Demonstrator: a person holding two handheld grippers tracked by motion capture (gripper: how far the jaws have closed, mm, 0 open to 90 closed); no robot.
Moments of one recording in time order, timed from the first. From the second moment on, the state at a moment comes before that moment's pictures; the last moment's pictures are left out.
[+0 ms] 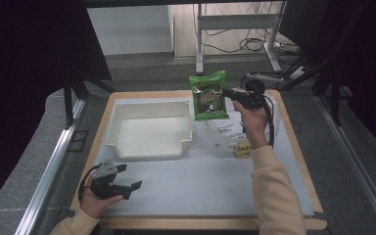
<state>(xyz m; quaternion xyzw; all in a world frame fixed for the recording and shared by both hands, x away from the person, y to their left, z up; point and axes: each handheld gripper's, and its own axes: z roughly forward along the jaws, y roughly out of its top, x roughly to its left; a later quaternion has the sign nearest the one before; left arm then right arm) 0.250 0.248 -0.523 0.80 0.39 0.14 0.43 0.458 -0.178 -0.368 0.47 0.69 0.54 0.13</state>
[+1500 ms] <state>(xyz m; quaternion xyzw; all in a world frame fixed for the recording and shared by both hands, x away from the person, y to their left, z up) 0.250 0.248 -0.523 0.80 0.39 0.14 0.44 0.463 -0.108 -0.380 0.43 0.70 0.56 0.08</state>
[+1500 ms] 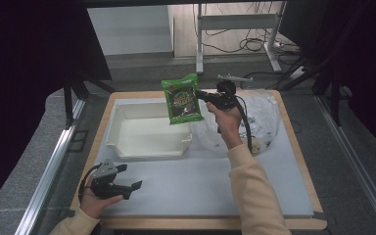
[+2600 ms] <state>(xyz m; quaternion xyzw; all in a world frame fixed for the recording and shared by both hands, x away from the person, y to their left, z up) 0.250 0.248 -0.523 0.80 0.38 0.14 0.44 0.464 -0.055 -0.395 0.41 0.72 0.56 0.05</state>
